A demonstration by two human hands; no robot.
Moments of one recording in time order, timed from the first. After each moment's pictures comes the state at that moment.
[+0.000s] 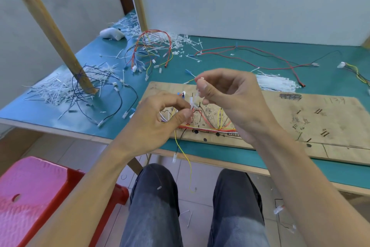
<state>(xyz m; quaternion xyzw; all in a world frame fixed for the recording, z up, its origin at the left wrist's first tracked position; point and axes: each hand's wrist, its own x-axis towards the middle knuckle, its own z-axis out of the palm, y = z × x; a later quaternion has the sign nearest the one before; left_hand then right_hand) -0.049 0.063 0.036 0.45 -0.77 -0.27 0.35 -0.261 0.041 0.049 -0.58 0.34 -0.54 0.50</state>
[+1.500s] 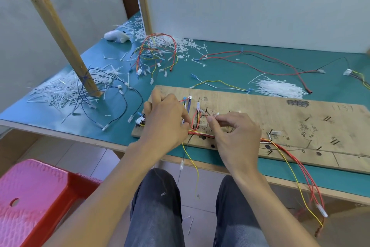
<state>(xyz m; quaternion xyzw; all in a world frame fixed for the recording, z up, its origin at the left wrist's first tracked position) -0.067 0.030 0.006 0.65 -0.74 -0.01 0.17 -0.239 0.058 -0.034 -0.59 0.61 -0.51 0.13</state>
